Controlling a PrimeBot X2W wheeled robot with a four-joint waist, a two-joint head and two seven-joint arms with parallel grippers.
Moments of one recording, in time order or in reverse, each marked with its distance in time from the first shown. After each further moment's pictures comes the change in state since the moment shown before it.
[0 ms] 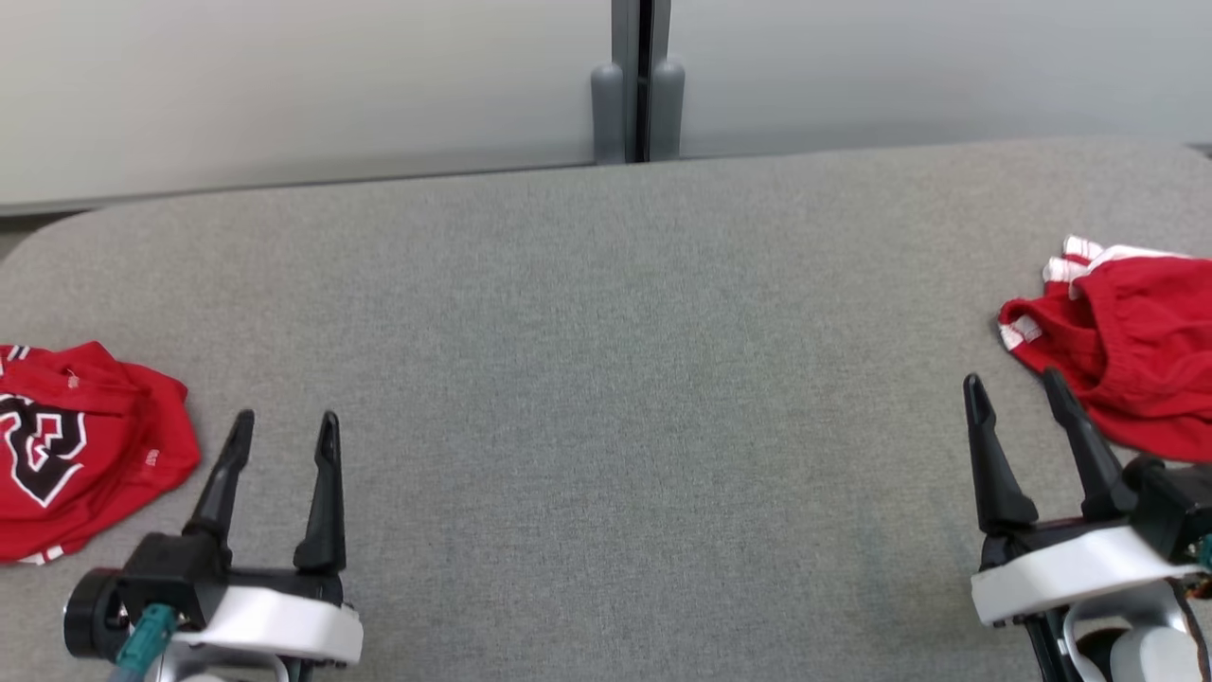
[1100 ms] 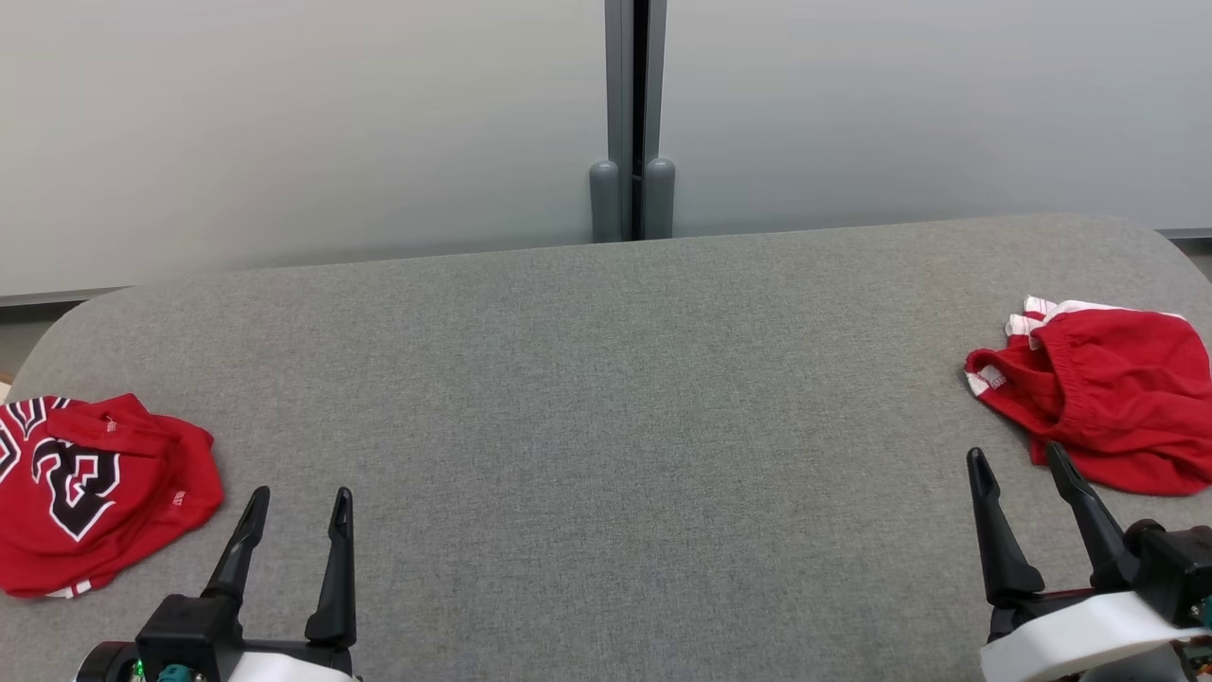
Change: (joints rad) left arm 0.155 0.022 -0.031 -0.095 -0.004 0.052 0.080; right arm 0.160 0.026 -0.027 -0.105 -0.022 0.000 0.091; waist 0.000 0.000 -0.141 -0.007
